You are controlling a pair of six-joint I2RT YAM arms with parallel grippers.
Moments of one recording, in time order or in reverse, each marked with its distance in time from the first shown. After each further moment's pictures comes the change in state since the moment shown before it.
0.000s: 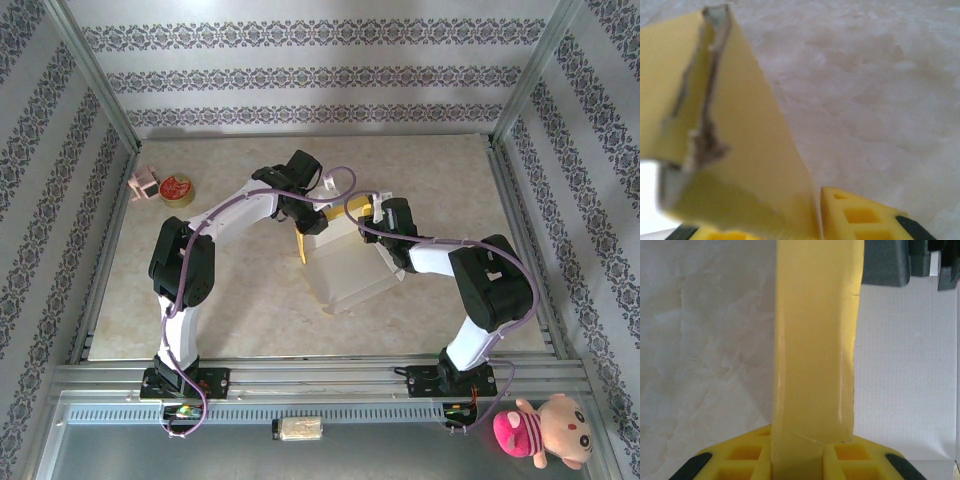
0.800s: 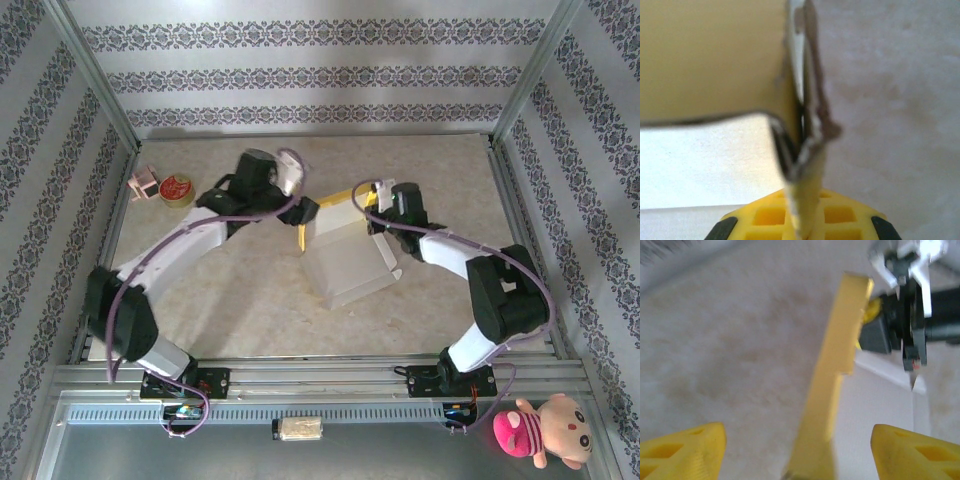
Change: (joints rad) left arm 0.091 -0.499 -0.393 0.437 -0.010 -0.365; right arm -0.079 -0.108 0.146 -0.266 -0.126 -0.143
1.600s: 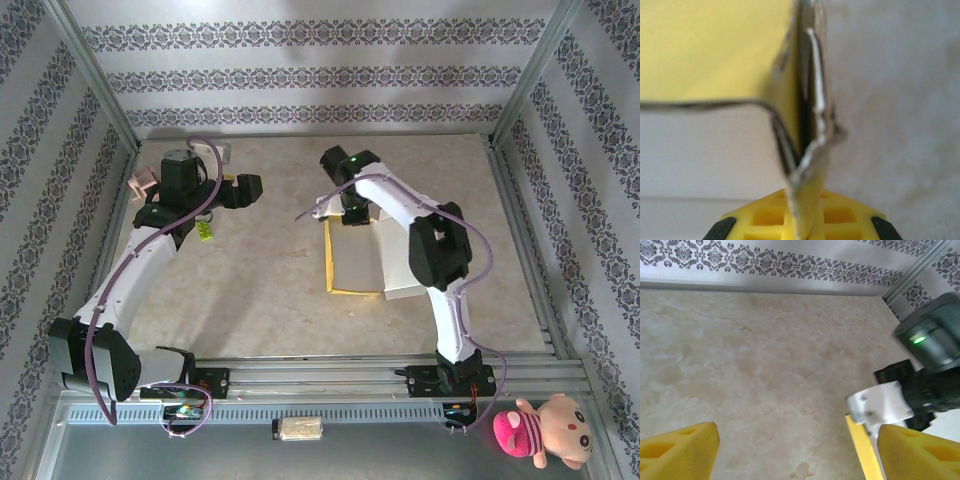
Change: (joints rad) left arm 0.303 -0.219 -0.179 0.048 0.115 -0.298; right arm 0.258 0.604 1.022 -1.294 0.356 -1.137
